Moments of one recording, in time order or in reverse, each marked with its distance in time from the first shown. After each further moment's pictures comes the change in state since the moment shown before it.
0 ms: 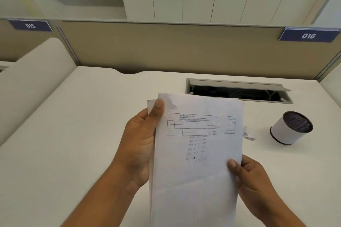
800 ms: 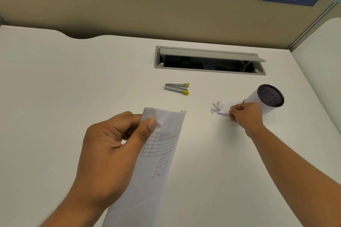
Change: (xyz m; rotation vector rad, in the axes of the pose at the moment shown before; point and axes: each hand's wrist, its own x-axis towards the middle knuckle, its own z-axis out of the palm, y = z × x) left_hand 0.018 -0.048 0.013 0.590 0.067 0.295; right_hand 0.151 -0.009 -0.150 -0.813 0.671 0.092
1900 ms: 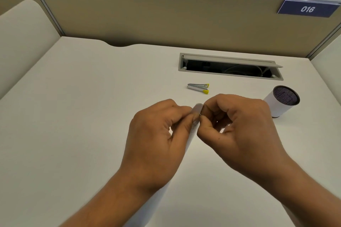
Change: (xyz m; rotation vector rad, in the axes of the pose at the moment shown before) left_hand -0.060 0.036 -0.012 0.448 0.048 0.484; right_hand -0.278 -0.150 -0.048 -0.090 -0.176 -1.010
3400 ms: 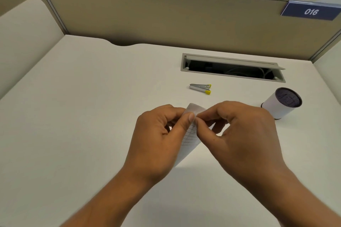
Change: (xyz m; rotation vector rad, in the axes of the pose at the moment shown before) left_hand -0.006 -0.010 0.004 -0.256 -0.067 -0.304; right_hand -0.011 -0.007 0.008 -0.128 0.064 0.058
